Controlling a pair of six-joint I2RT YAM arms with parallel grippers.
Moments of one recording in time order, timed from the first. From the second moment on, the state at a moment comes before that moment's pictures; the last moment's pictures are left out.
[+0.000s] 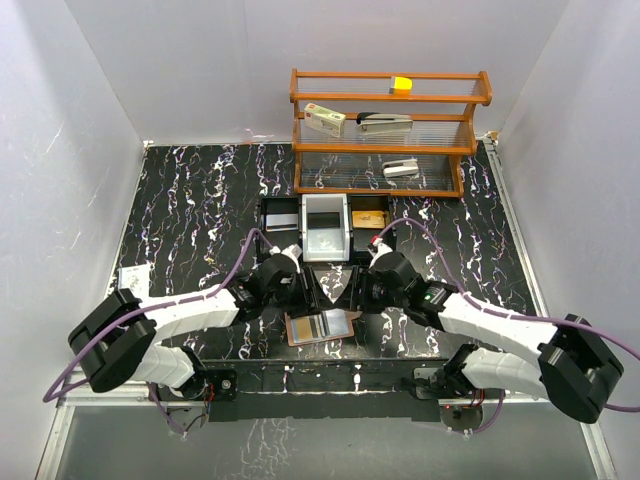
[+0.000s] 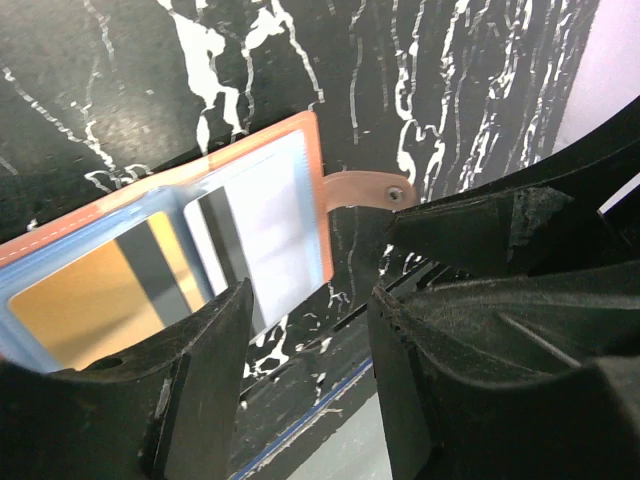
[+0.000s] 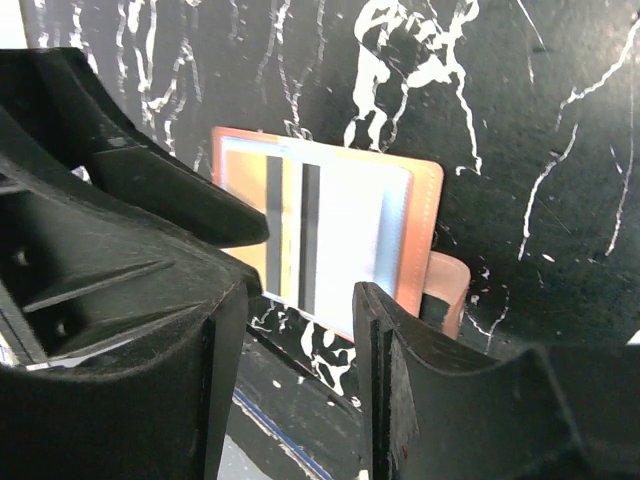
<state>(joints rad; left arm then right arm) -0.89 1.34 0.53 0.06 0.17 -1.09 0.79 1.13 0.49 -0.09 -0.17 0.84</state>
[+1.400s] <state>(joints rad) -0.89 1.34 0.55 -0.01 0.16 -1.08 0.77 1.27 0.44 -0.01 -0.26 0.89</state>
